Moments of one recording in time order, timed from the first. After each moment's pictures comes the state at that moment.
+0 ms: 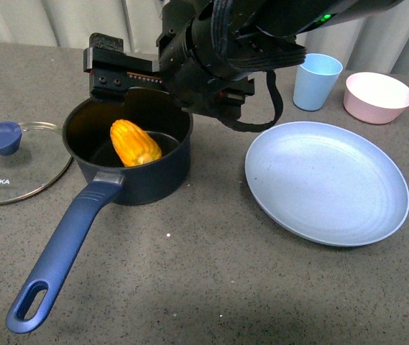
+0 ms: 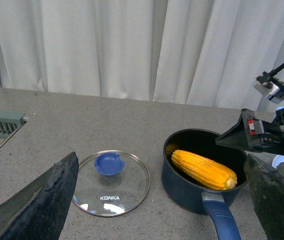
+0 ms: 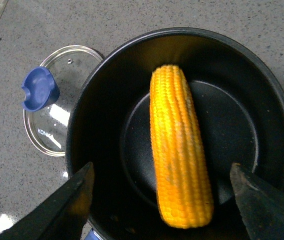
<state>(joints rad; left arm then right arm) 0.00 0.00 0.02 0.00 0.00 0.00 0.60 2.15 1.36 0.08 -0.19 0.39</state>
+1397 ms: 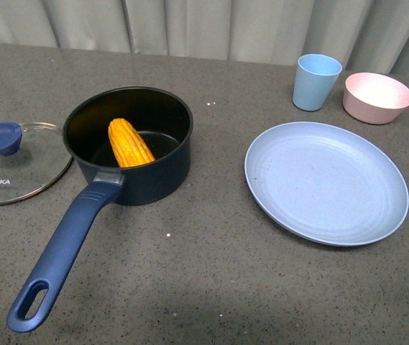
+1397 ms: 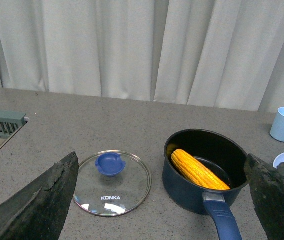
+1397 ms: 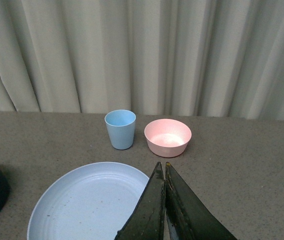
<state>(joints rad) 0.00 0.00 0.02 0.00 0.00 0.00 0.16 0.82 0.02 0.78 0.15 0.00</state>
